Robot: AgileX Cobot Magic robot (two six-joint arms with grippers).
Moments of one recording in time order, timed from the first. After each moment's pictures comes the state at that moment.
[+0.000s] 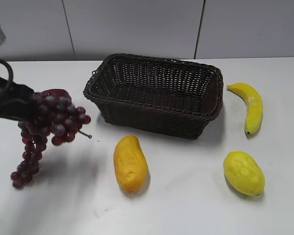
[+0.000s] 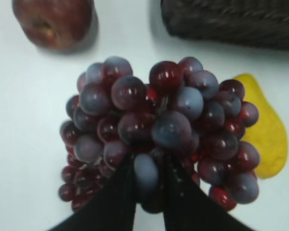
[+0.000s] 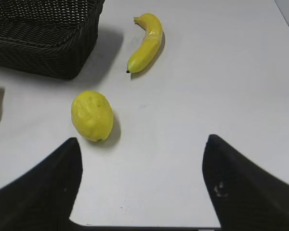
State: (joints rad) left arm -0.29 1.30 -0.84 -0.37 0.67 0.23; right arm 0.07 0.00 -0.50 0.07 1.05 0.03
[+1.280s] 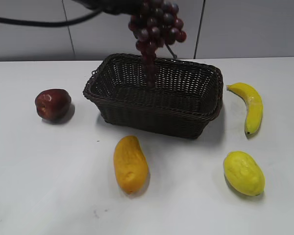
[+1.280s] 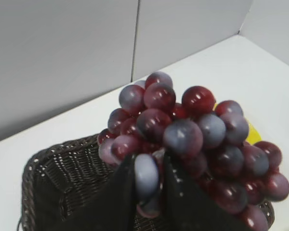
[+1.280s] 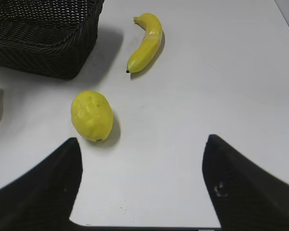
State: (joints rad) left arm -0.59 1.70 -1.44 -0.32 0.42 0.30; right arm 0.07 0.00 -0.50 0.07 1.05 0.03
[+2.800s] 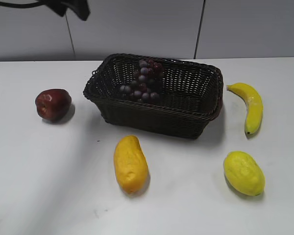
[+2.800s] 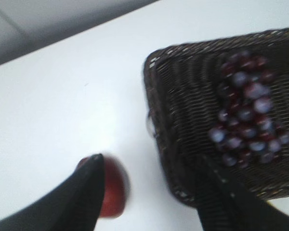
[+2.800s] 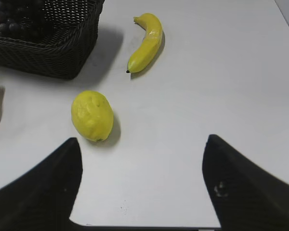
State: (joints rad) left arm -0.35 1.94 -1.98 -0.13 1.17 0.22; right arm 0.07 0.00 -0.50 0.07 1.05 0.03
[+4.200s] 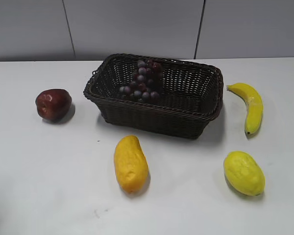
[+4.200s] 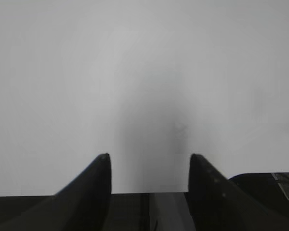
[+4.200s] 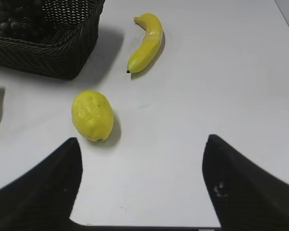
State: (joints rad) left arm 0.02 1.02 -0.82 -0.14 1.19 0.16; right arm 0.07 0.00 -0.50 0.07 1.05 0.03
